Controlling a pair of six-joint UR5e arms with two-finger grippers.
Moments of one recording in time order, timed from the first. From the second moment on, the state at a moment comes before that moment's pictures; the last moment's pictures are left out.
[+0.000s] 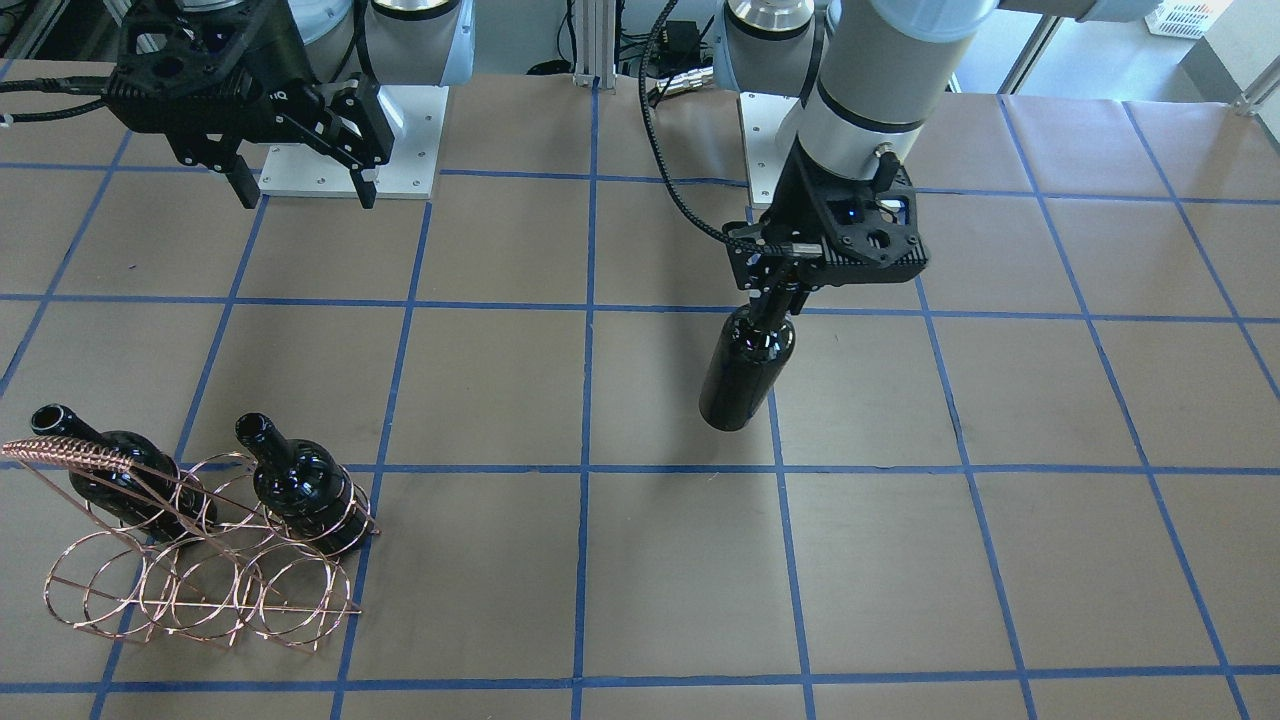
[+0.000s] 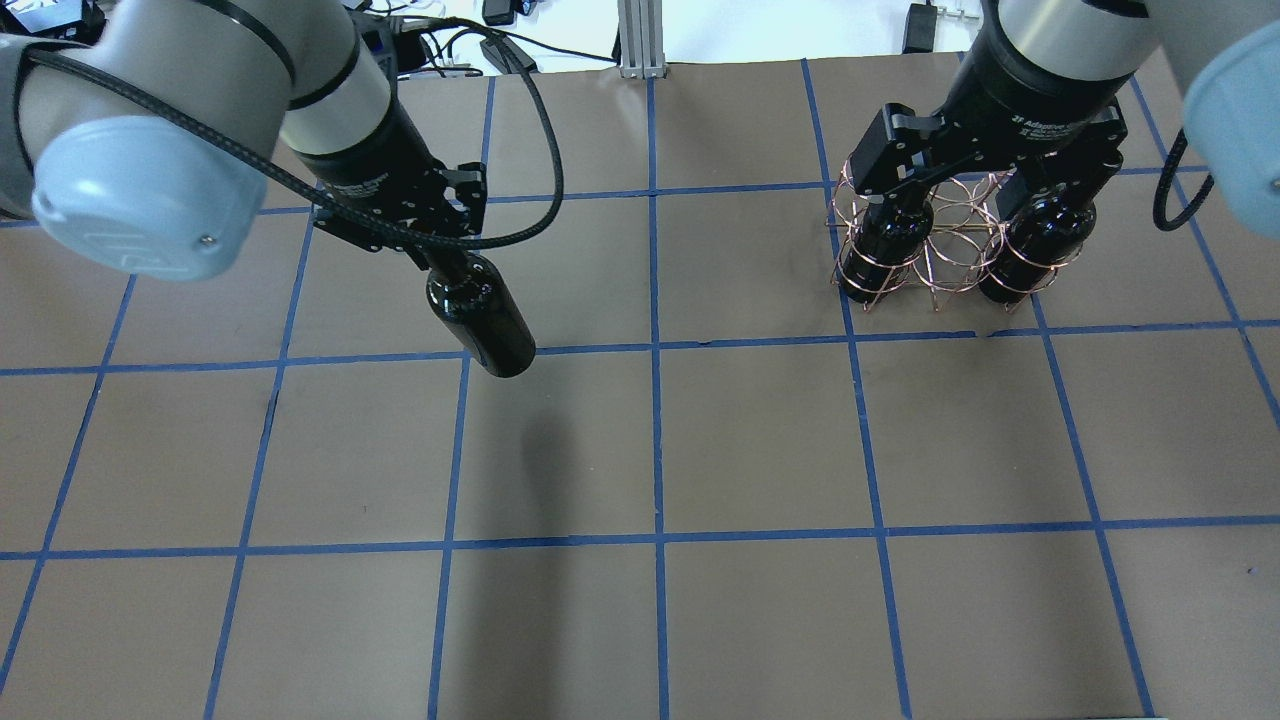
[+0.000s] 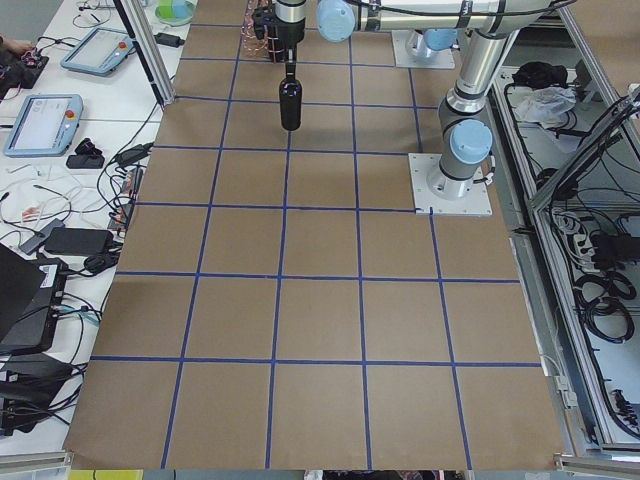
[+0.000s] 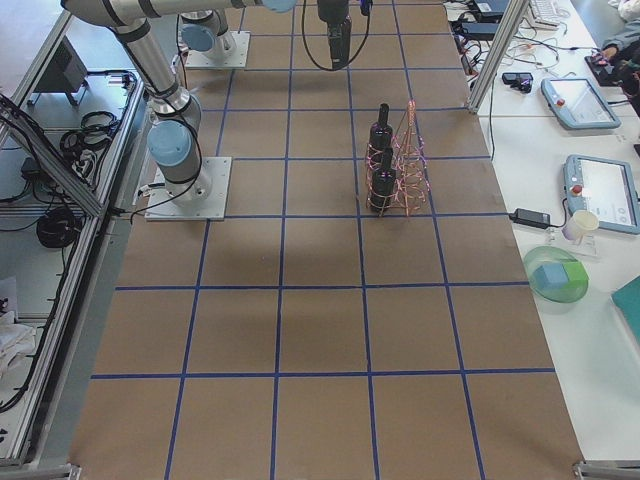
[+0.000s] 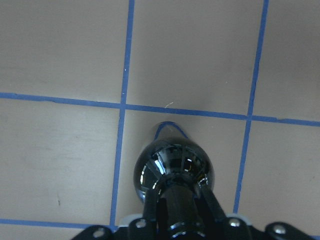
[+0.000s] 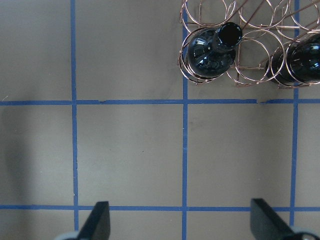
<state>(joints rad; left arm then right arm) -1.71 -1.61 -1.64 -1.41 1.52 -0.26 1.61 -1.66 1.57 -1.58 -1.54 0.02</state>
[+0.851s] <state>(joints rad) -1.83 -1.56 -1.81 -1.36 1.53 -0.36 1.61 -1.66 1.59 -1.58 -1.53 0.02</state>
